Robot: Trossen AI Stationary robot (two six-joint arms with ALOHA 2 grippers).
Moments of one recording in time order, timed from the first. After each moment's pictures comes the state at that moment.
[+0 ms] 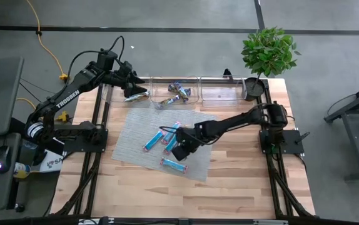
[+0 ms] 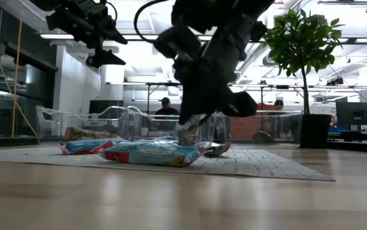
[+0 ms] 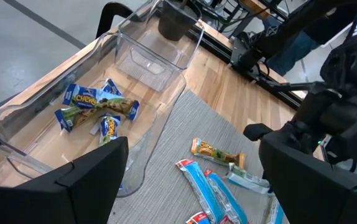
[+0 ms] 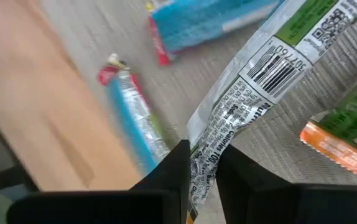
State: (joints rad) left arm 0.97 1.10 0.98 -0.53 0.77 0.02; right arm 0.07 1.96 1.32 -0.39 -0.20 1.05
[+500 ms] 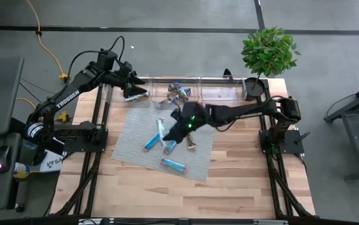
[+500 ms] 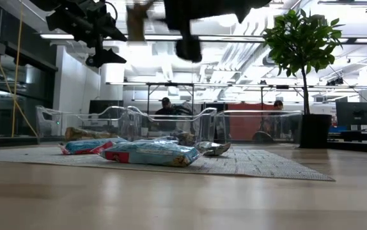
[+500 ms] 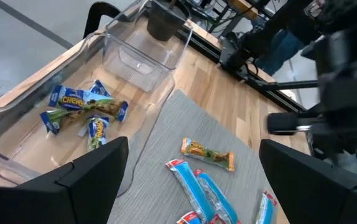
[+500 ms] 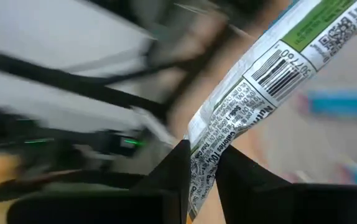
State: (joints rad) left arm 0.97 1.10 0.98 -0.53 0.82 0.02; right arm -0.03 1.78 1.32 0.11 -0.41 0.96
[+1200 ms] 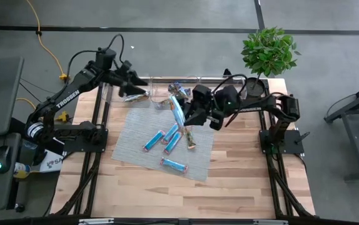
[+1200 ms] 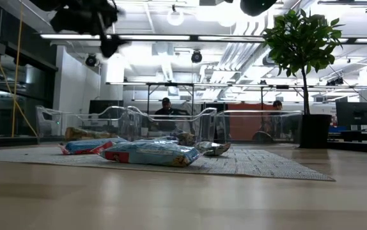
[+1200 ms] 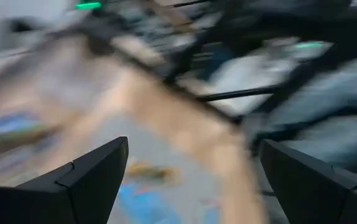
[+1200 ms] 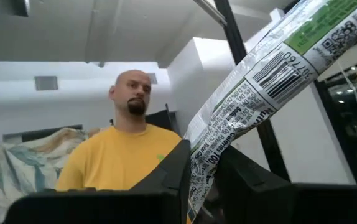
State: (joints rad) left arm 0.97 1.10 0.98 -0.39 1.11 -0.11; right arm -0.14 1.79 1.32 1.39 -0.86 1.03
